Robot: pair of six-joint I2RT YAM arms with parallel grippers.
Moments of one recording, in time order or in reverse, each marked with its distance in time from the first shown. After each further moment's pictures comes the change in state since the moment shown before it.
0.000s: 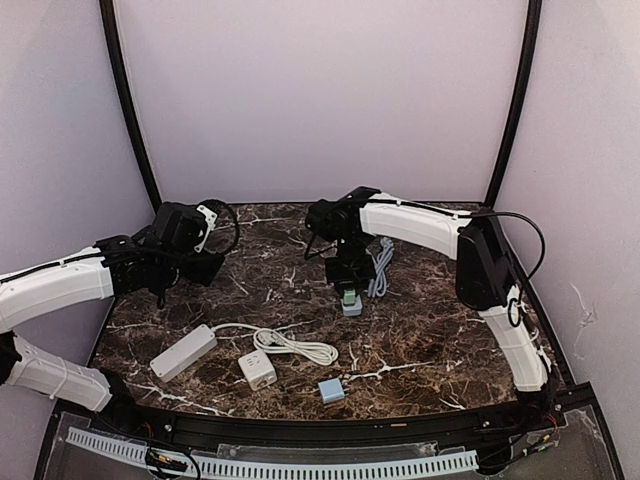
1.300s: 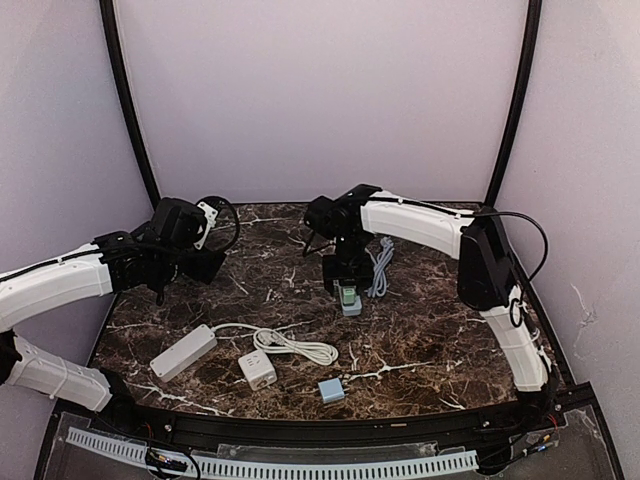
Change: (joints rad) left arm 0.000 0.002 0.029 -0.024 0.030 -0.007; right arm 0.006 -0.031 0.022 0.020 -0.003 0.005
